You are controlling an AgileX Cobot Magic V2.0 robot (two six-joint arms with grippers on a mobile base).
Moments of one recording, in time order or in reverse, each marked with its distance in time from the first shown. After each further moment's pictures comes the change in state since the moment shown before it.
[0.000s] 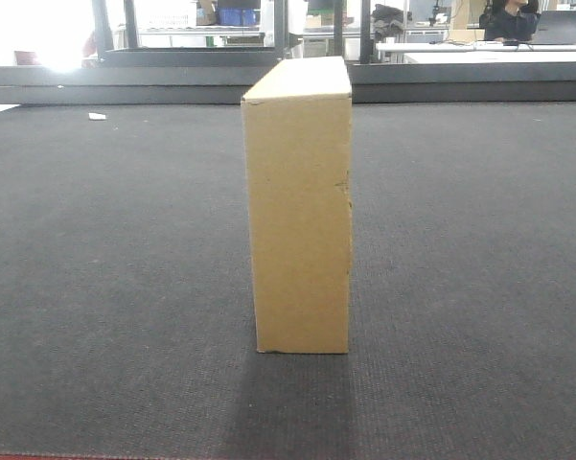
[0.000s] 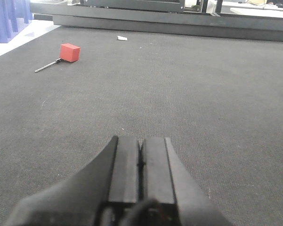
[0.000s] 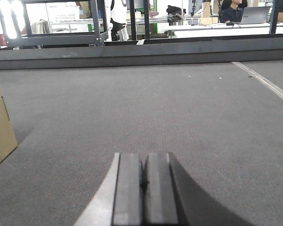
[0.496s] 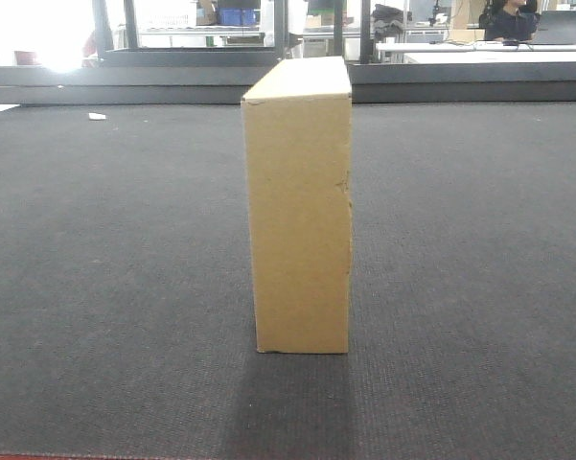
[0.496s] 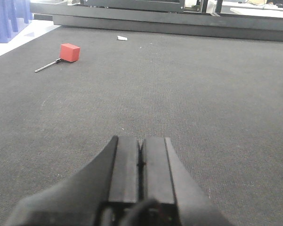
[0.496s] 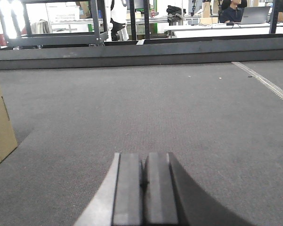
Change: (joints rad) left arm 0.000 0.000 0.000 0.000 0.000 0.000; right arm 0.000 0.000 0.000 0.000 0.000 0.000
